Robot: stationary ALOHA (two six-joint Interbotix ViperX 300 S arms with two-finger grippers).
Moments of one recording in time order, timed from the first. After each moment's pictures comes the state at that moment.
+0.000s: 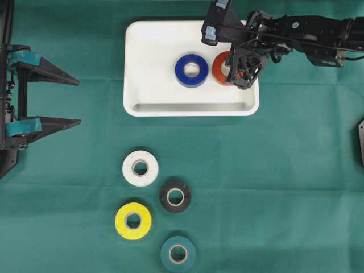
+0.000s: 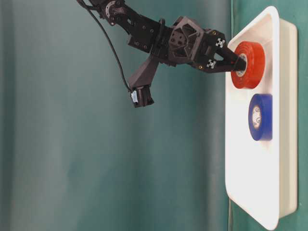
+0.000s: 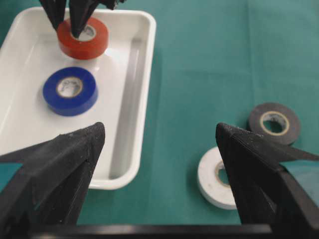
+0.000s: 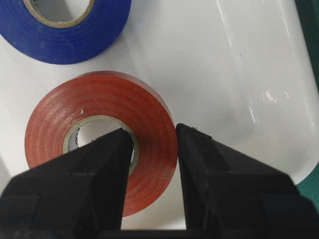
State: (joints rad) left arm 0.10 -0.93 1.01 0.00 0.30 0.02; right arm -0.44 0.13 0.48 -0.16 0.51 0.19
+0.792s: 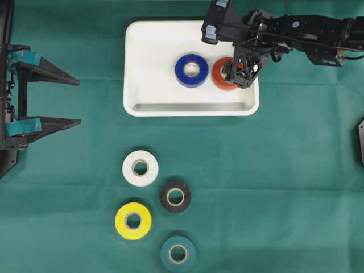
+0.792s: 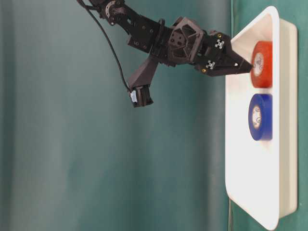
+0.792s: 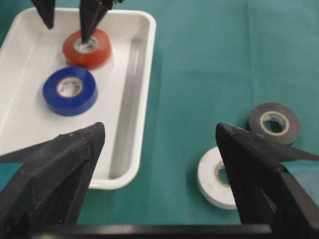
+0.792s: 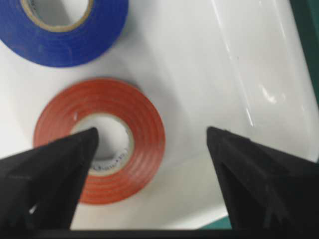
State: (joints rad) left arm 0.10 -0.93 1.01 0.00 0.30 0.02; right arm -0.44 0.13 0.48 -0.17 0.50 0.19
